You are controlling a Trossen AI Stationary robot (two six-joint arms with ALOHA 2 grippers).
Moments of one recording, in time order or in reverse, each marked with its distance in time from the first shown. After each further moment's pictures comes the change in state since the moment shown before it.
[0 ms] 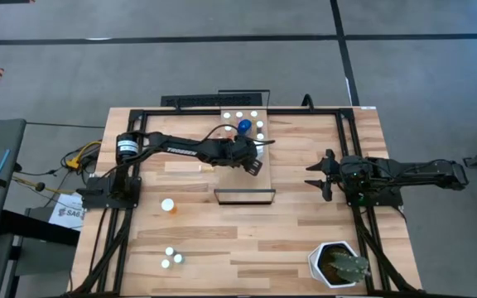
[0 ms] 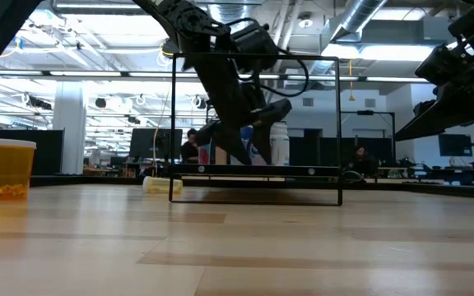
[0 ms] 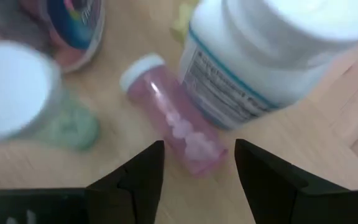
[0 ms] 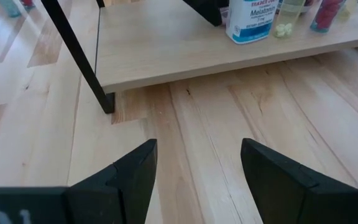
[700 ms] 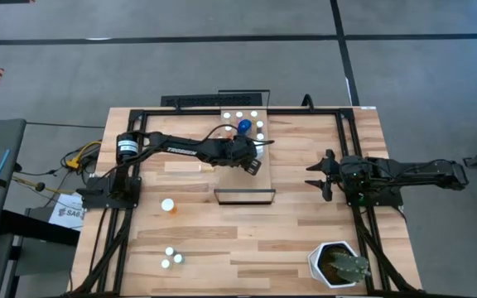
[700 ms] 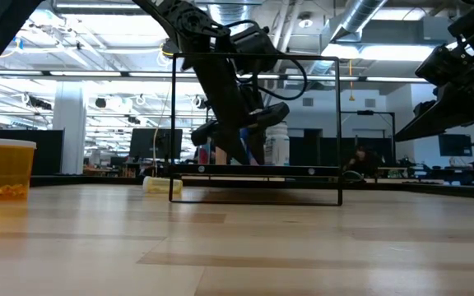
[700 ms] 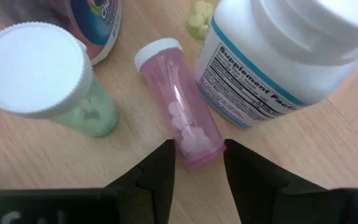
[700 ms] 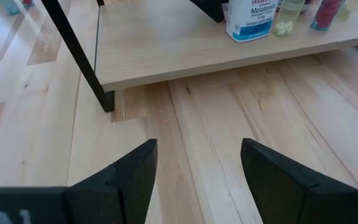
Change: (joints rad) left arm -0.003 0.000 0.000 -0.027 -0.020 -0.006; right arm 0.000 0.000 0.000 -0.005 0.000 0.000
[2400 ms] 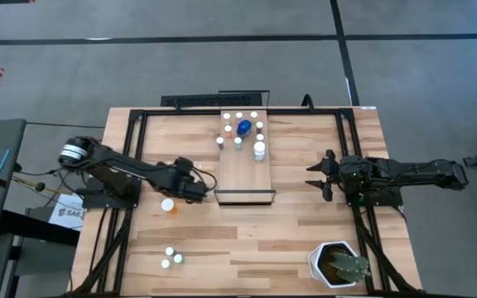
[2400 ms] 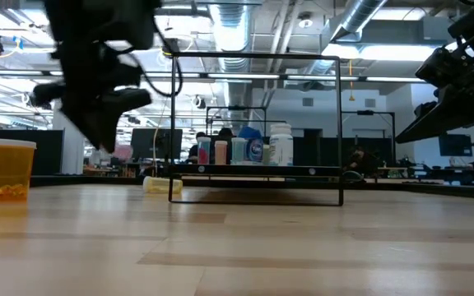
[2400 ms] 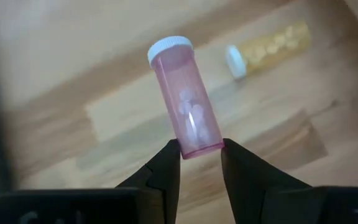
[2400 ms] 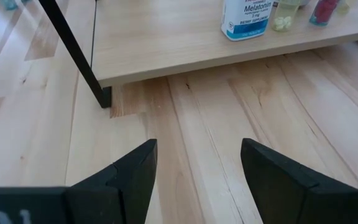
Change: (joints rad) left arm -0.338 -0.495 -0.477 -0.627 -0.209 -0.613; right arm 0.000 0.000 0.001 -0.015 0.000 0.000
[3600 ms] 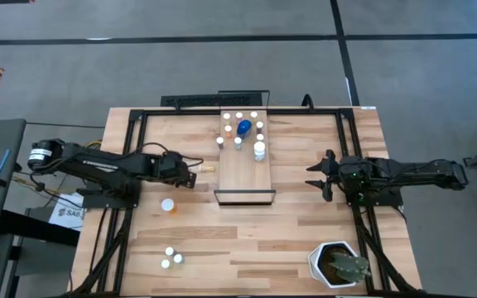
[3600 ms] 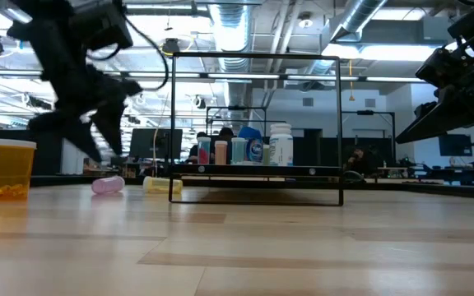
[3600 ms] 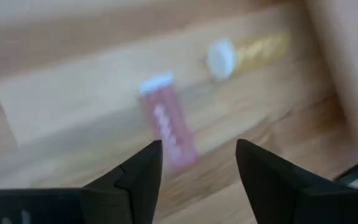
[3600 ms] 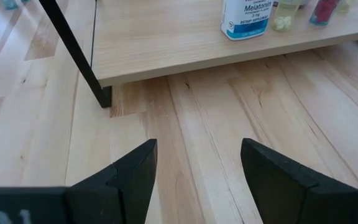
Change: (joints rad) left arm 0.216 -0.378 -0.371 0.467 0.255 0.150; right arm 0.000 0.000 0.000 -0.001 0.000 0.000
